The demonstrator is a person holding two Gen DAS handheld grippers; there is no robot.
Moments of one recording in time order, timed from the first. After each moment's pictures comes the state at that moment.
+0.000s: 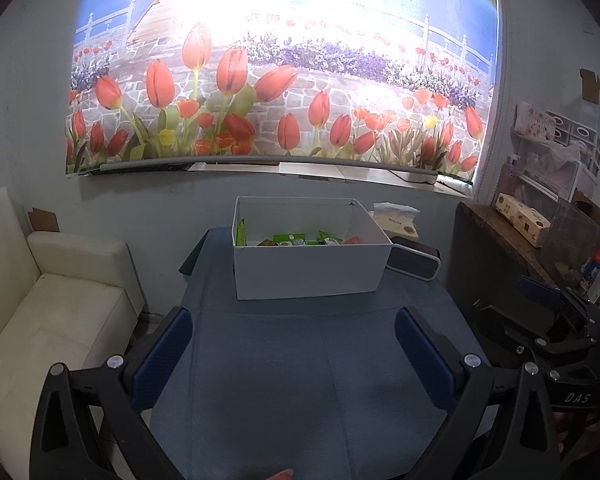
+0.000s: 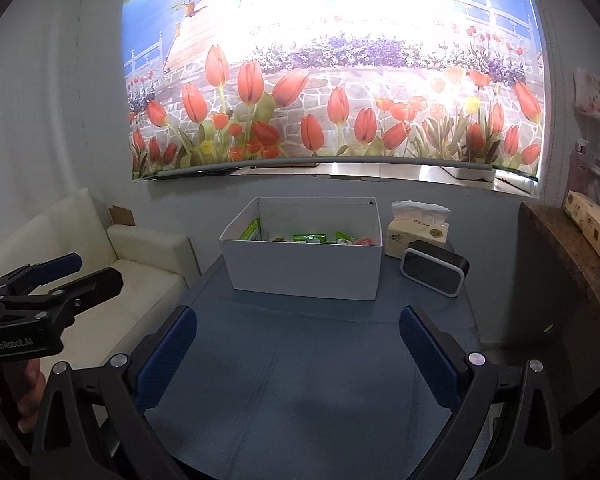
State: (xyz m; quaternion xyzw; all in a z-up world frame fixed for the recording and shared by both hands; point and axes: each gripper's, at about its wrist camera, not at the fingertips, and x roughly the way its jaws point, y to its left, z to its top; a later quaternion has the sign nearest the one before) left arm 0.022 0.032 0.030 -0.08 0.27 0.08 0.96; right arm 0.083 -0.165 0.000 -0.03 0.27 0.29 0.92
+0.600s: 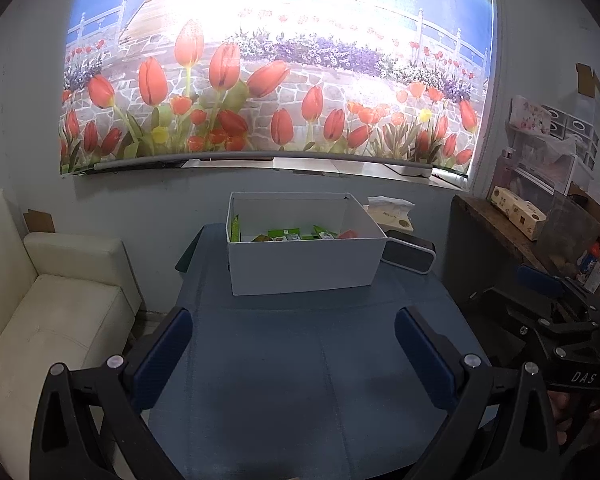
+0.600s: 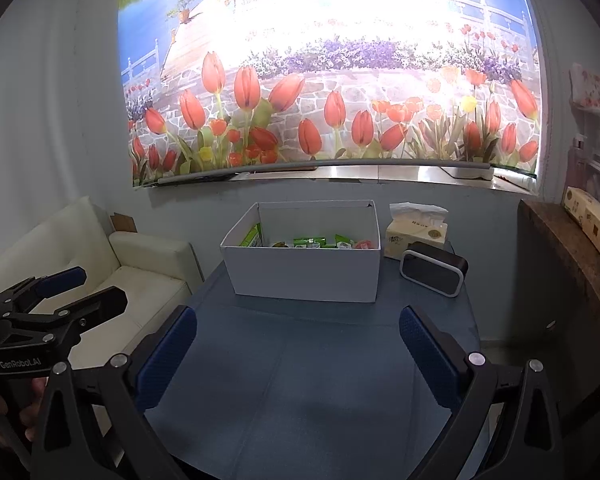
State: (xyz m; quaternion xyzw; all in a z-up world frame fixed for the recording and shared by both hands) left arm 0.025 0.031 0.031 -0.07 0.28 0.06 0.95; right arm 0.089 -0.172 0.005 -0.02 0.27 0.29 0.92
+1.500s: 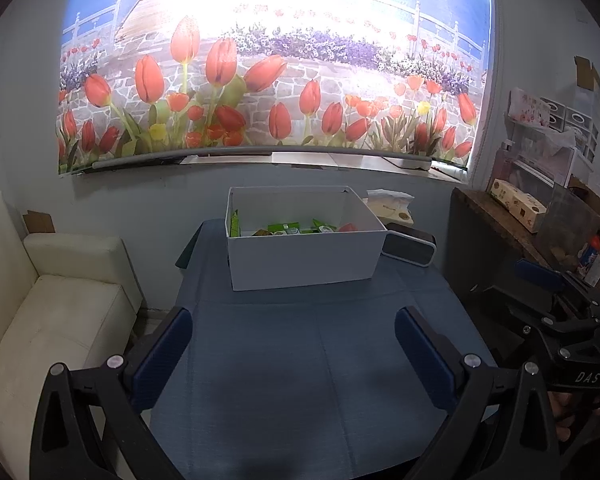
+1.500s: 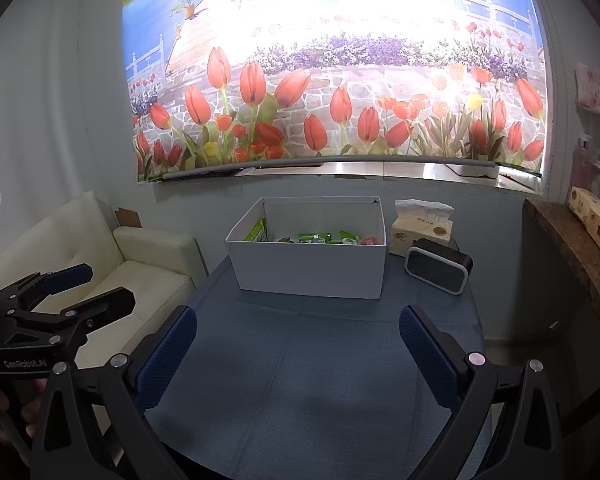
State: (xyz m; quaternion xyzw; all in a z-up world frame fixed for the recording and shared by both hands) left arm 0.025 0.028 0.029 -0.07 0.29 0.07 0.95; right arm 0.088 -0.172 0.004 -0.02 0.28 0.29 0.91
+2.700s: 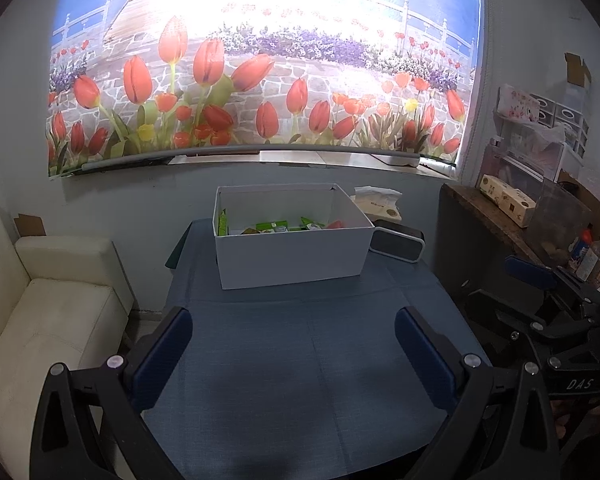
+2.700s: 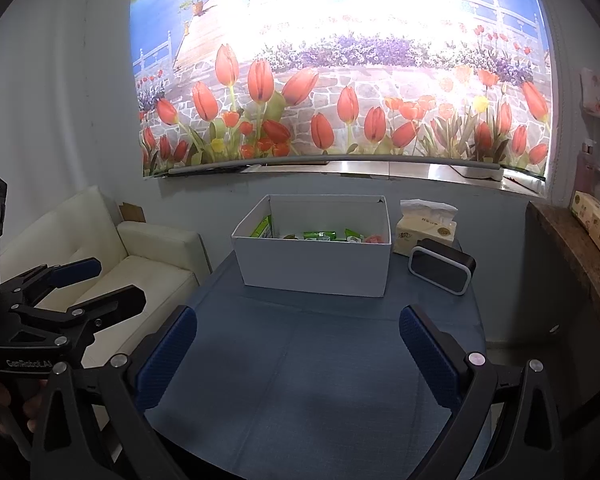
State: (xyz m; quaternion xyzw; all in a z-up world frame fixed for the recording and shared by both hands) left arm 0.022 0.022 0.030 -0.07 0.29 0.04 0.95; right arm 0.081 -0.170 0.004 -0.03 0.28 0.30 0.91
